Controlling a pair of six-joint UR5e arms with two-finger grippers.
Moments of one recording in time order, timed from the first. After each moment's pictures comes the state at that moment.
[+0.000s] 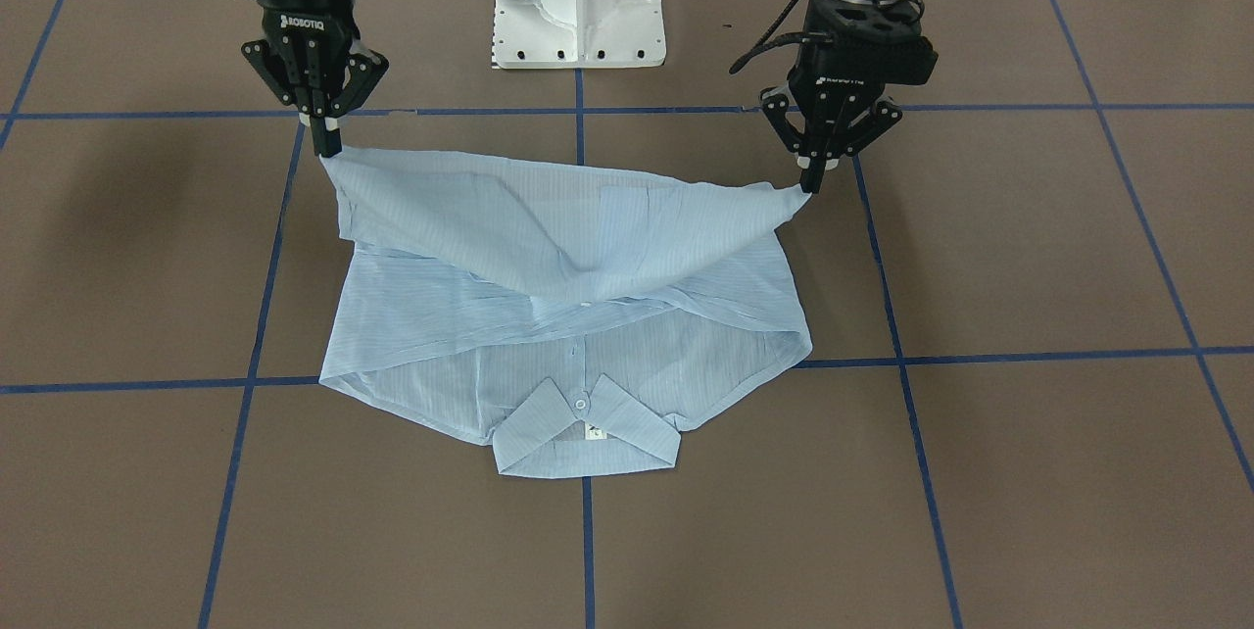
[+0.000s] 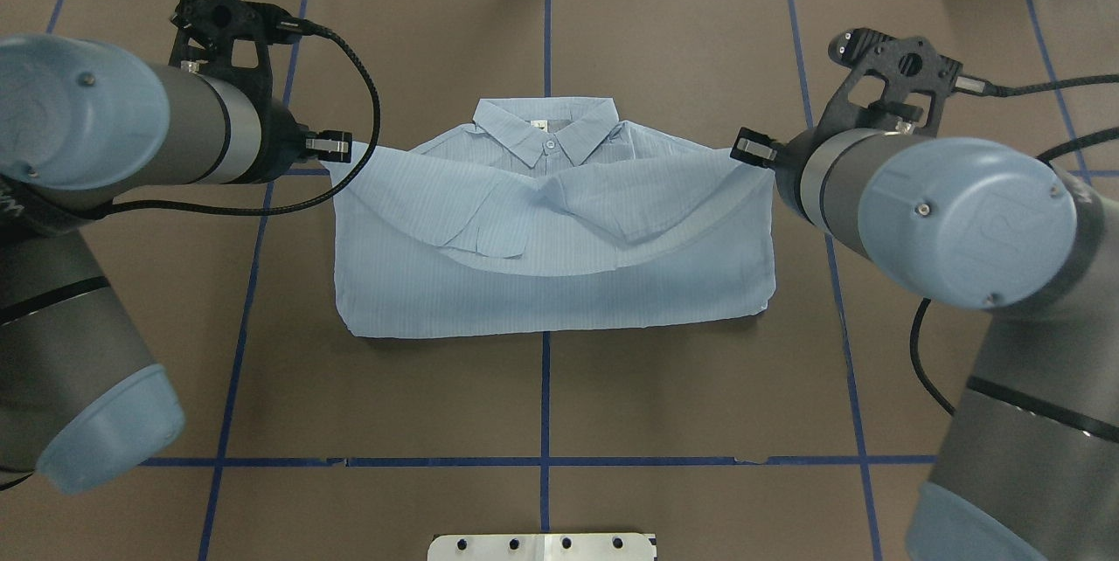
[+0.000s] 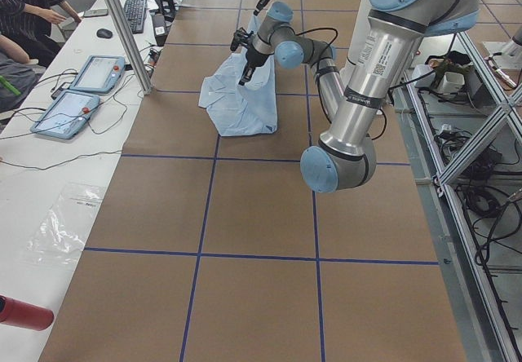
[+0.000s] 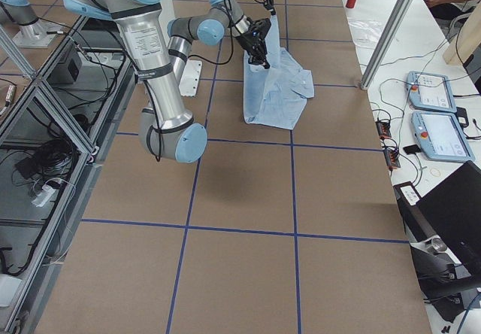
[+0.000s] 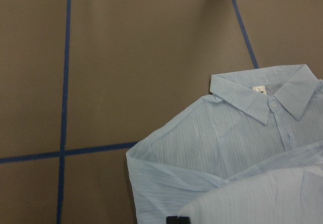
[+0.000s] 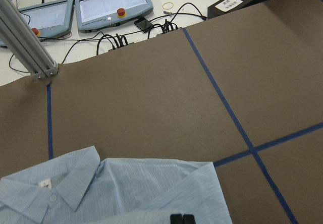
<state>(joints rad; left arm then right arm) -0.68 -2.03 -2.07 -1.55 -1.60 -1.02 0.56 -1.13 2.23 -1.82 1.33 1.52</state>
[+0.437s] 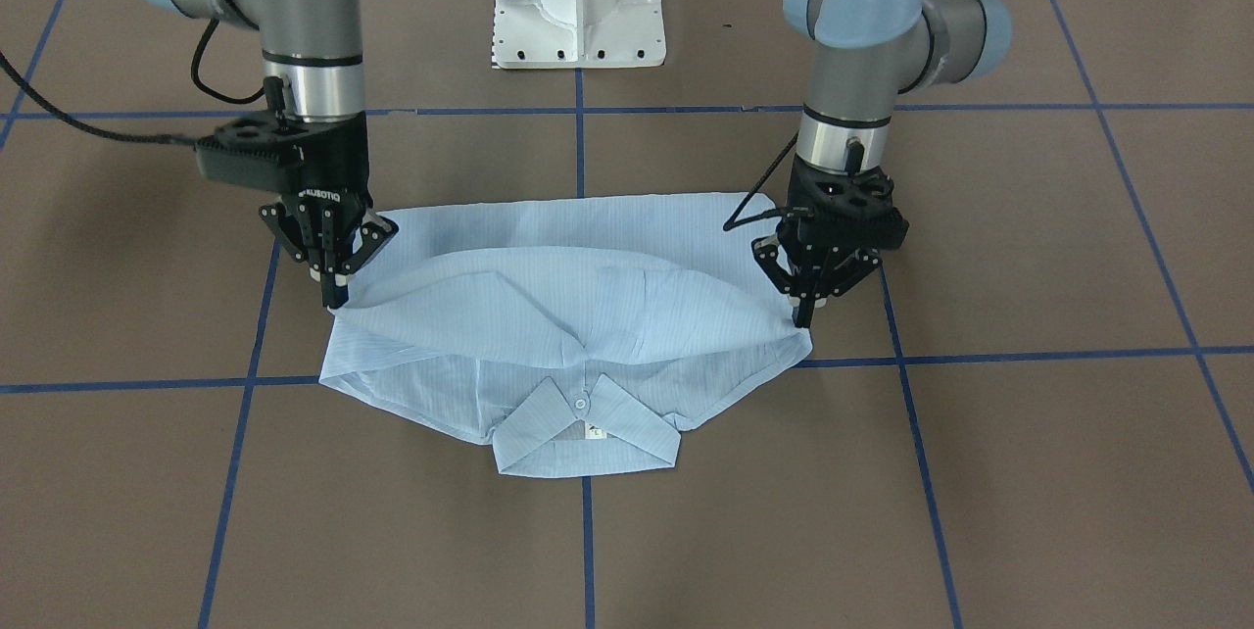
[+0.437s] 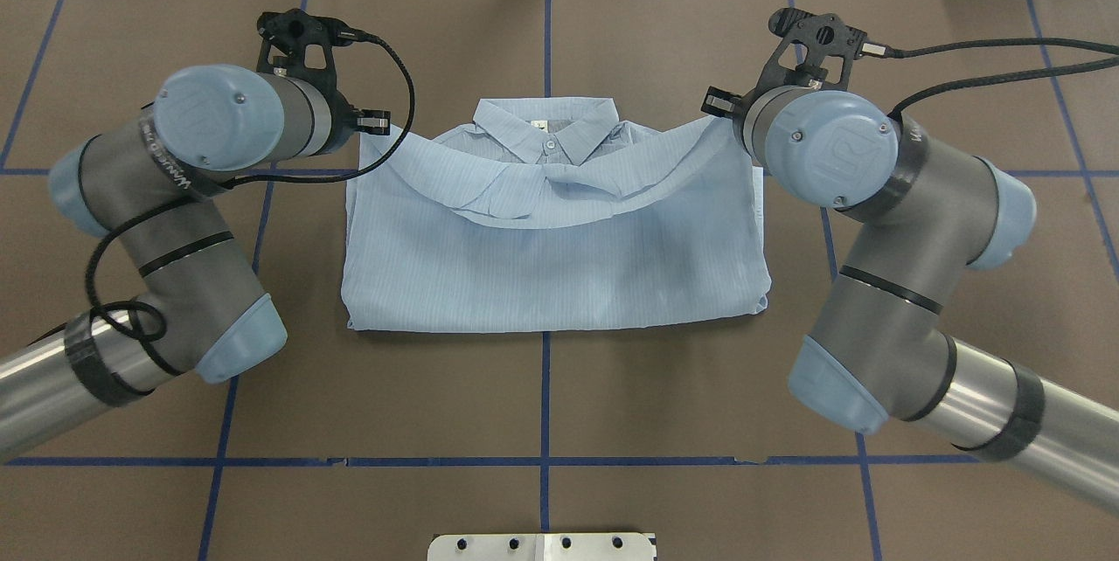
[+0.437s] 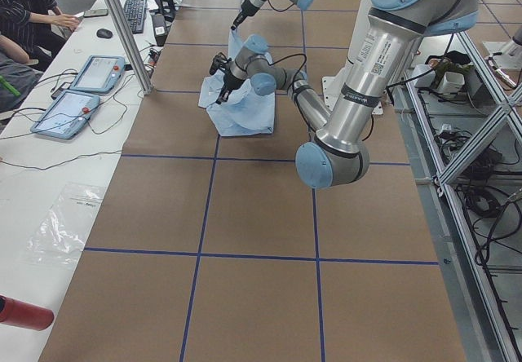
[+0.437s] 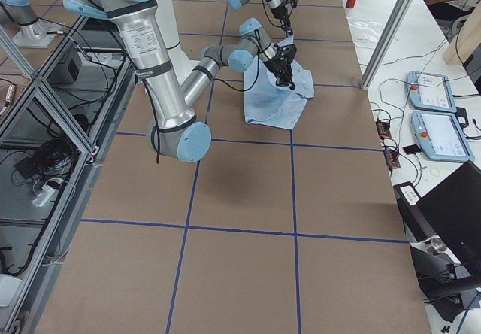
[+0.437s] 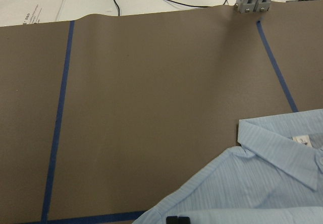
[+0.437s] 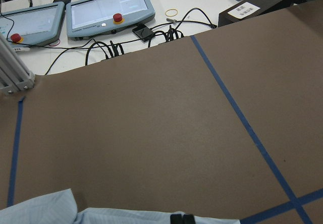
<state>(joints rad) -0.69 -2.07 -1.66 -1.95 -1.53 -1.02 0.63 -1.12 1.84 -1.45 1.33 1.45</state>
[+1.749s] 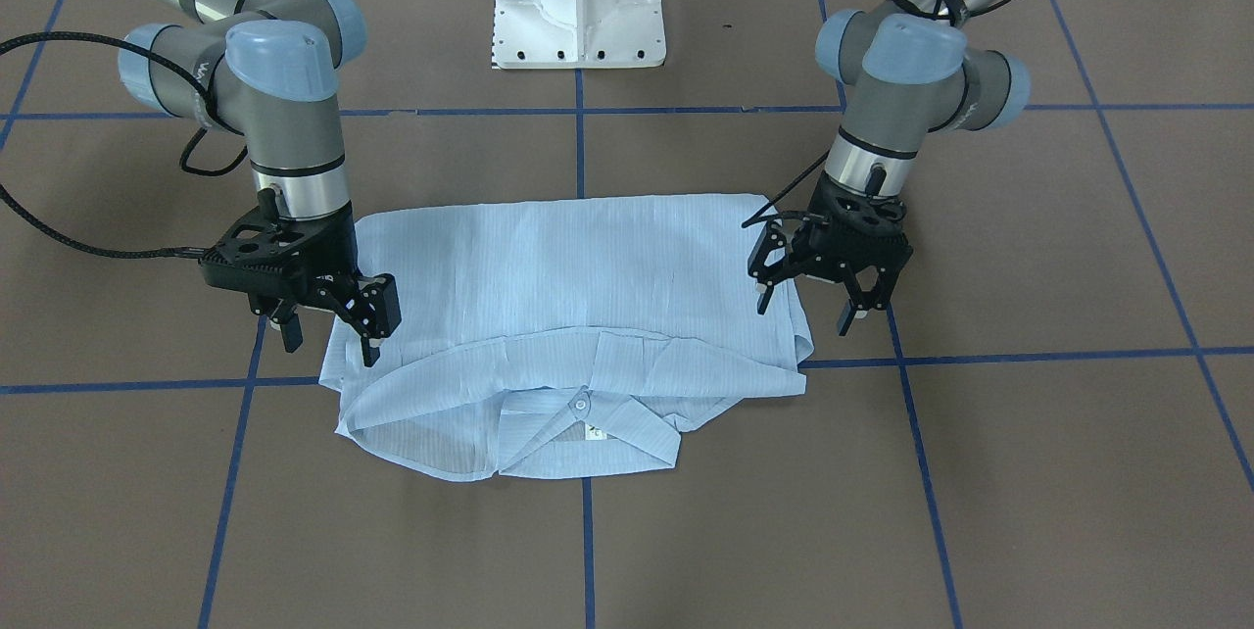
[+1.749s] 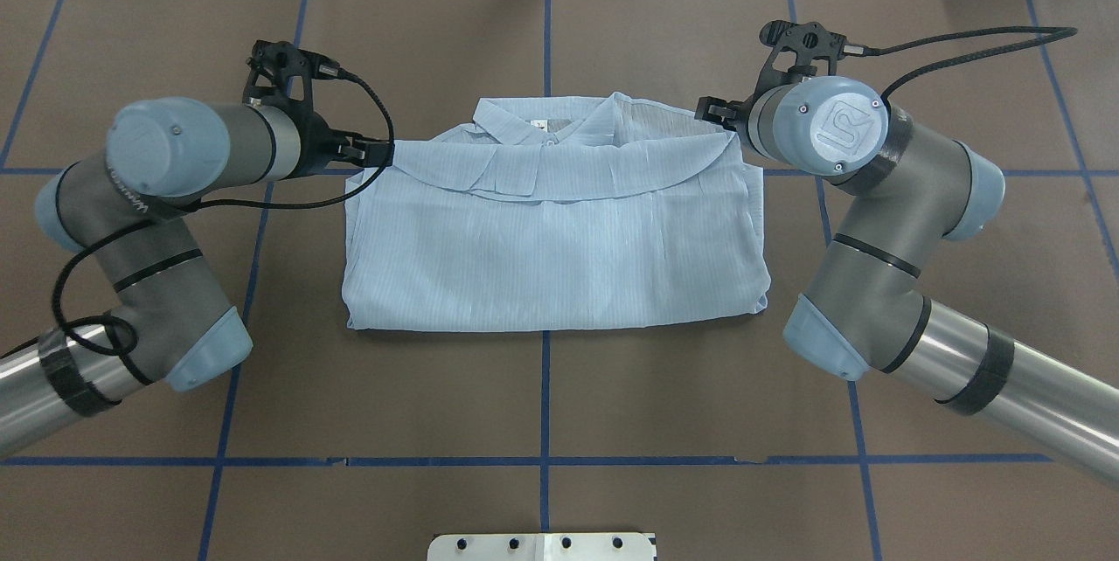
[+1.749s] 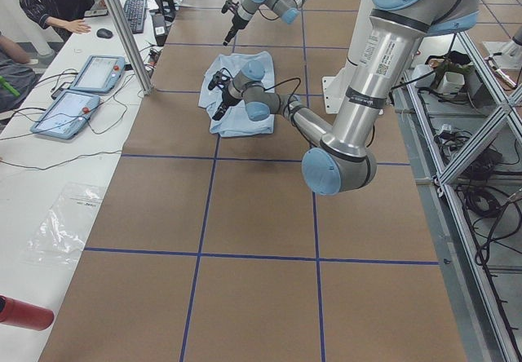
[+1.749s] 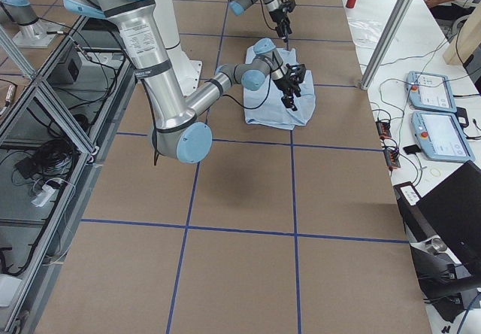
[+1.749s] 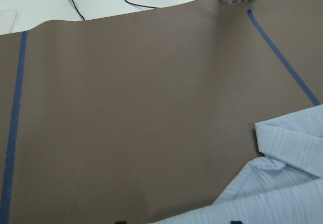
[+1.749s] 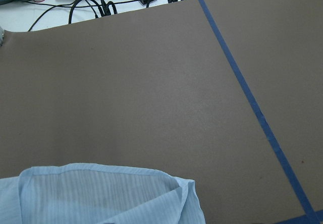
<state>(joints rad) -0.68 -1.93 -1.69 -2.21 -1.65 -0.91 0.68 -1.12 1.70 -1.30 1.48 1.34</state>
